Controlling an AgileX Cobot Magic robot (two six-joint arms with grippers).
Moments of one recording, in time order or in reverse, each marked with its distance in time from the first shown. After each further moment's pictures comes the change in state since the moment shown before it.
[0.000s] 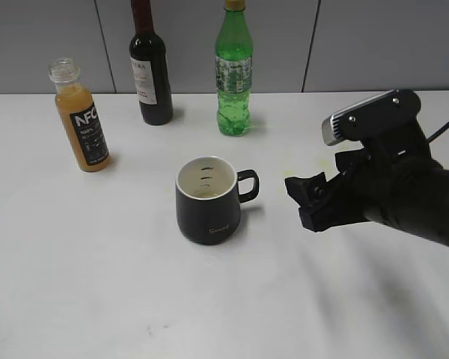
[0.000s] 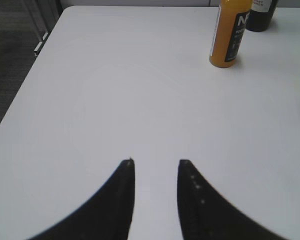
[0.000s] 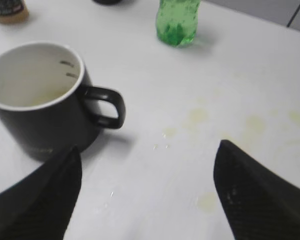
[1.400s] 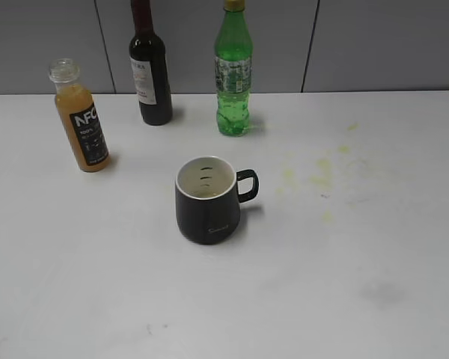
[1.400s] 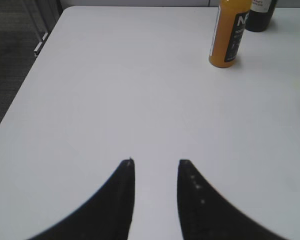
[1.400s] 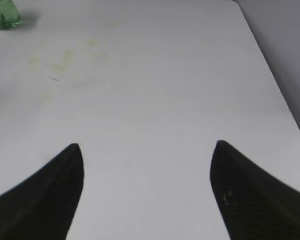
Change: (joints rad) left arm 0.000 0.000 0.000 0.000 0.000 0.000; right arm -0.561 -1.456 0.006 -0.462 1.444 0.380
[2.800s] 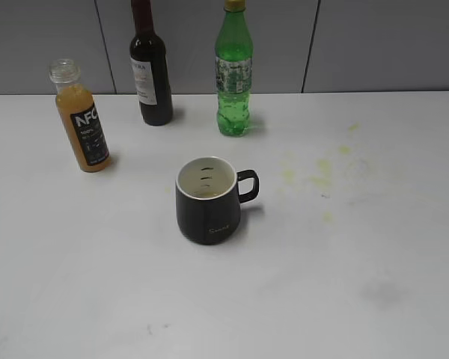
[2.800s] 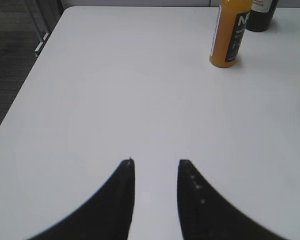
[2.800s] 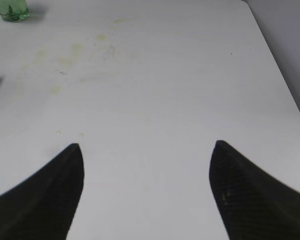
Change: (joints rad) left arm 0.000 0.000 0.000 0.002 0.000 0.000; right arm -0.029 -0.026 0.032 0.059 -0.011 -0.075
